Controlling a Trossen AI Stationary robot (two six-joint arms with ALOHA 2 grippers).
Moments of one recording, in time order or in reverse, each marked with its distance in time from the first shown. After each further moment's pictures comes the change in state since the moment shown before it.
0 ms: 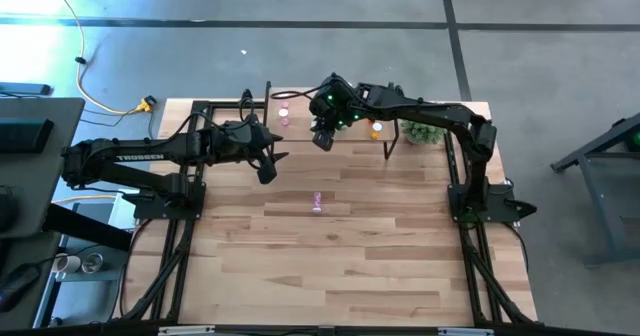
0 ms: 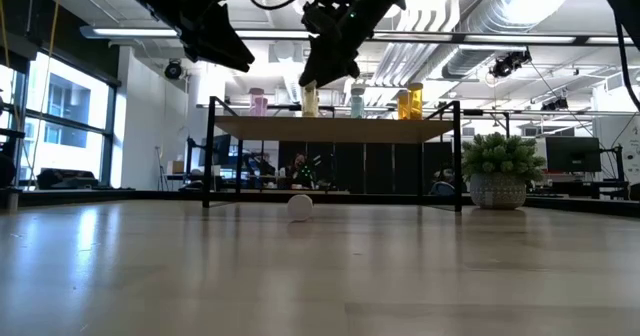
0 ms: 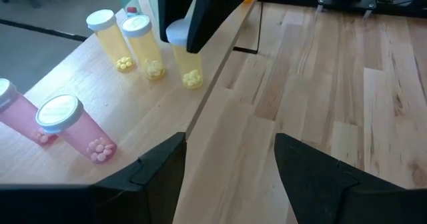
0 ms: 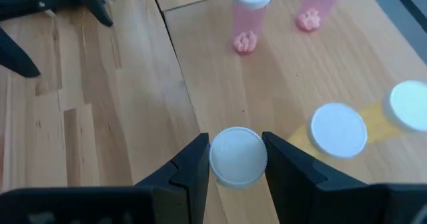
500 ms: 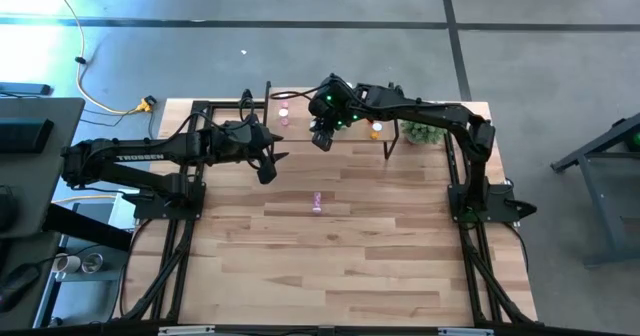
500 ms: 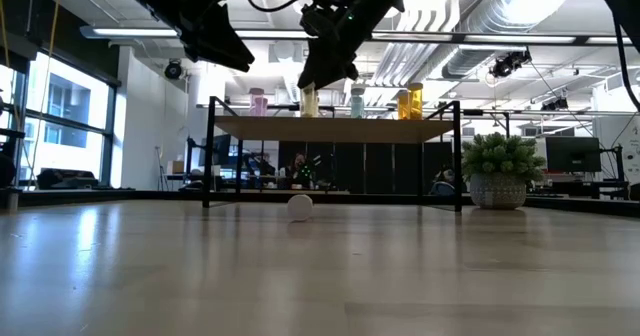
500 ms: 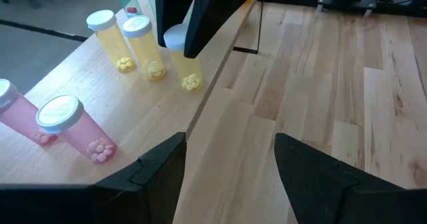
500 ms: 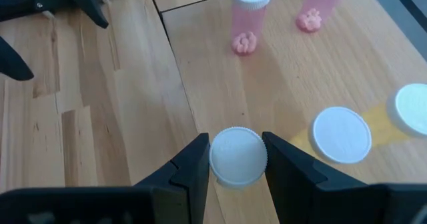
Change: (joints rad) left arm 0.000 0.000 0.000 0.000 -0.001 0.003; right arm -0.002 0.013 0.000 0.006 0.000 0.000
